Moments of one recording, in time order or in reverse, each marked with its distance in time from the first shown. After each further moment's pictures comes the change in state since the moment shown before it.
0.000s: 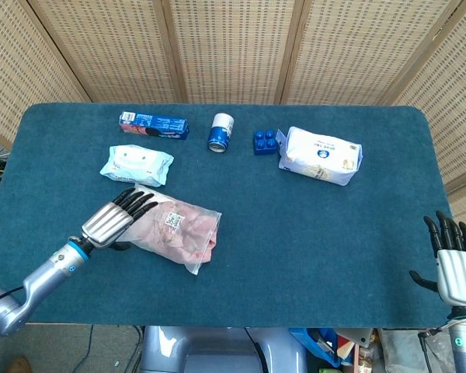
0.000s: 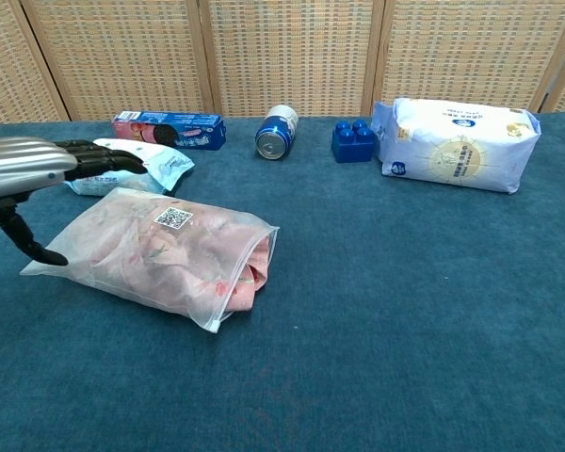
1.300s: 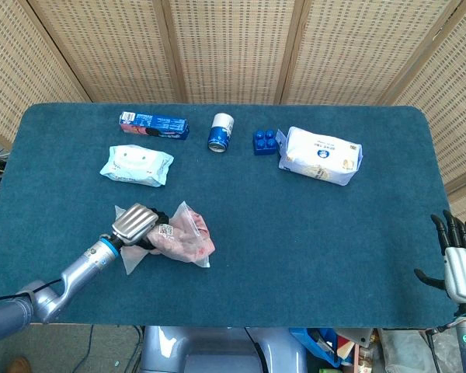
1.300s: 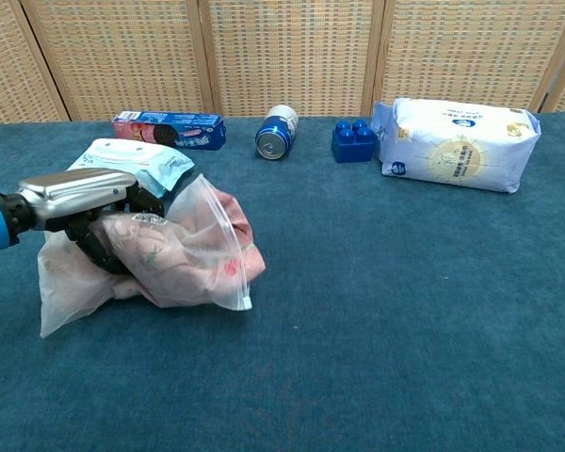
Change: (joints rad) left arm -0.078 -0.221 0.044 0.185 -0.105 0.051 -0.222; right arm 0.008 0.025 0.004 0.022 0.015 -0.038 0.096
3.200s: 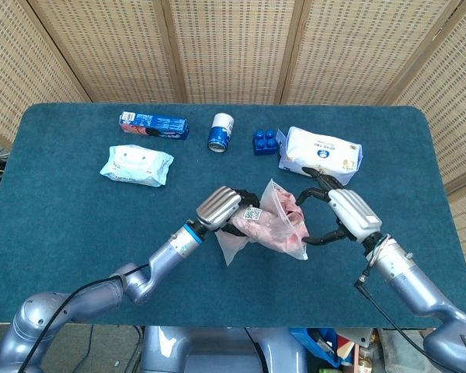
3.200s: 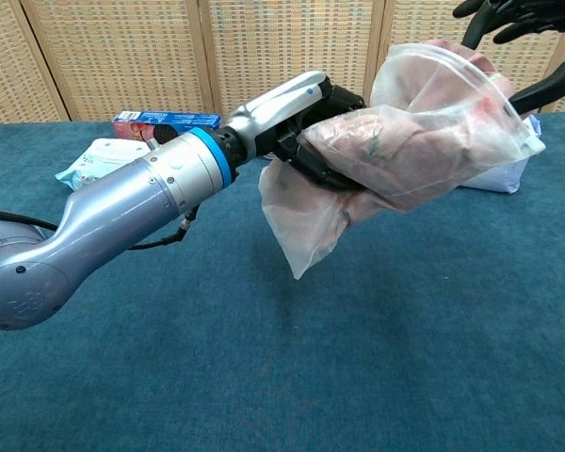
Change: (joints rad) left arm -0.322 -0.371 -0.229 0.166 -0.067 0.082 -0.225; right arm 0.539 0.247 0.140 -0.404 0.130 -0.561 0.405
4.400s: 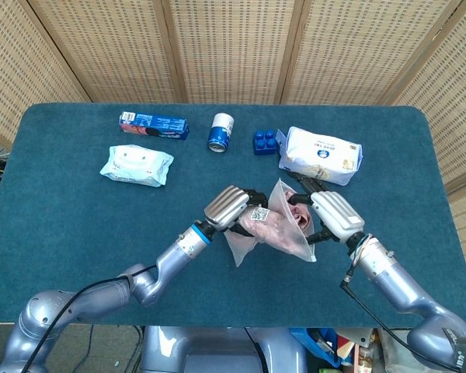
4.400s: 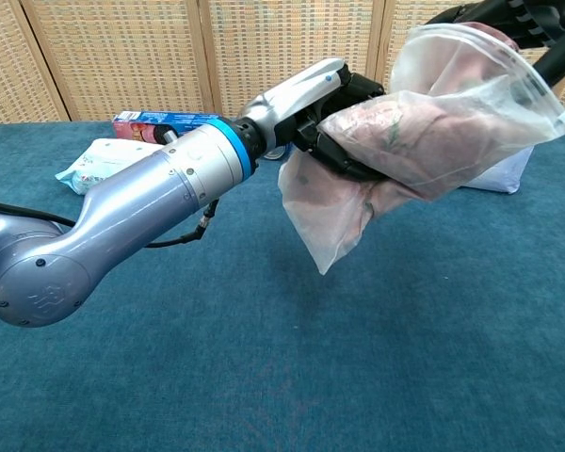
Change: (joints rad) left arm -0.035 -0.011 -0.020 -0.032 -0.049 -0.005 0.015; right arm 0.047 -0.061 -0.003 -0.004 0.049 -0.017 -0.100
